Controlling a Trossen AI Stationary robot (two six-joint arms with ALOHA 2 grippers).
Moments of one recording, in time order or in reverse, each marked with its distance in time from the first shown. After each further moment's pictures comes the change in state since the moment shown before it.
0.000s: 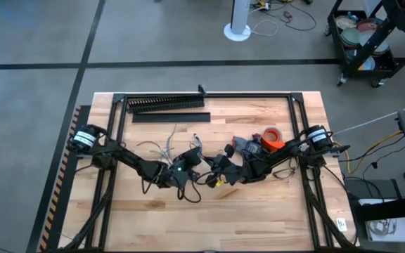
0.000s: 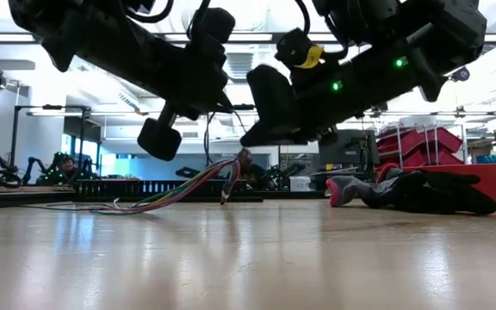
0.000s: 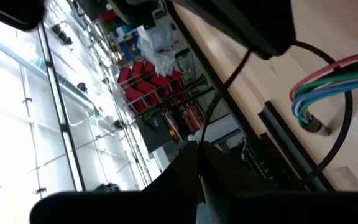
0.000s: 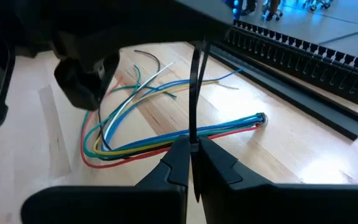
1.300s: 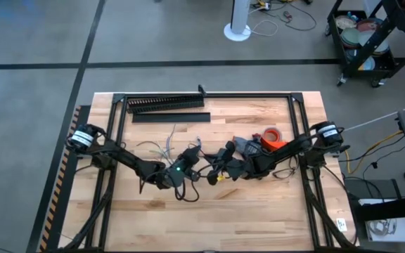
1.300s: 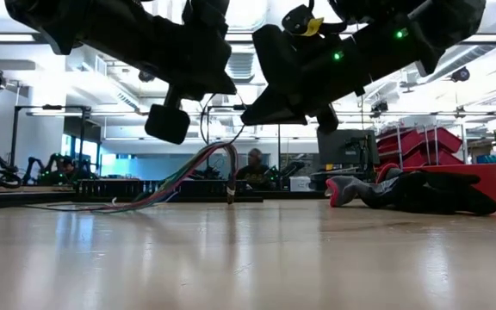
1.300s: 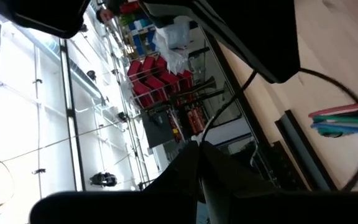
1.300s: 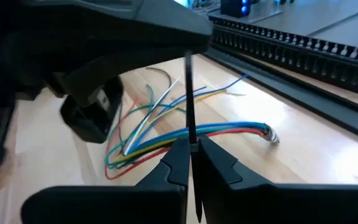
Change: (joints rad) left arm -0.015 -0.024 0.001 0.123 -0.009 0.023; right arm -0.021 -0.114 0.001 -0.104 -0.084 0.125
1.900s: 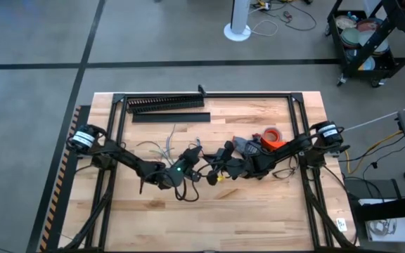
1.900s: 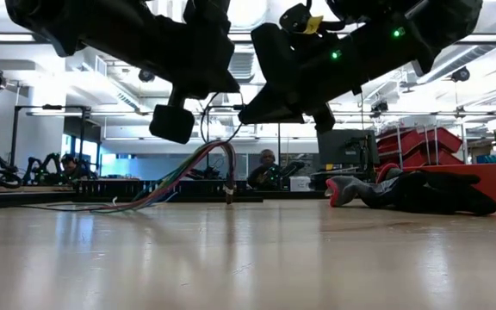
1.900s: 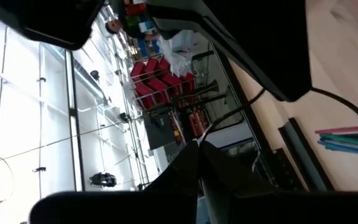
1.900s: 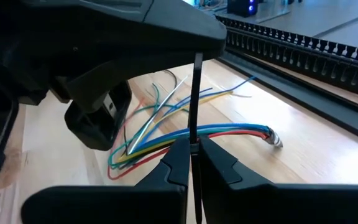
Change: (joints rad) left arm 0.003 0.017 0.000 0.060 0.012 0.017; right arm -0.008 -0.003 0.007 -0.001 -0.029 -0.023
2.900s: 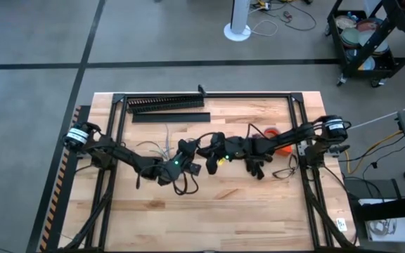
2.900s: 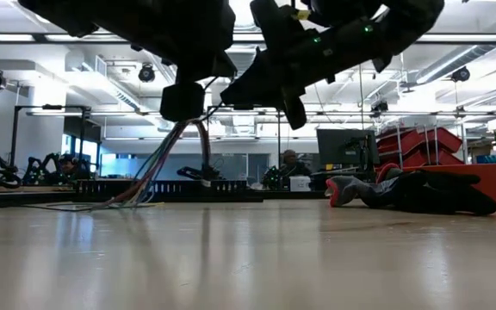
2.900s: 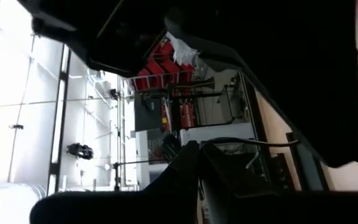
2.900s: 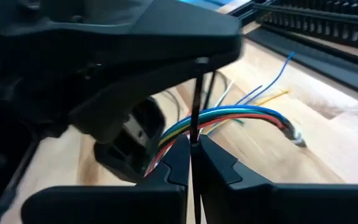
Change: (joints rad) left arm 0.036 -0.083 0.017 -0.020 -0.019 -0.154; right arm -0.184 -0.078 0.054 -0.080 -0.472 0.119
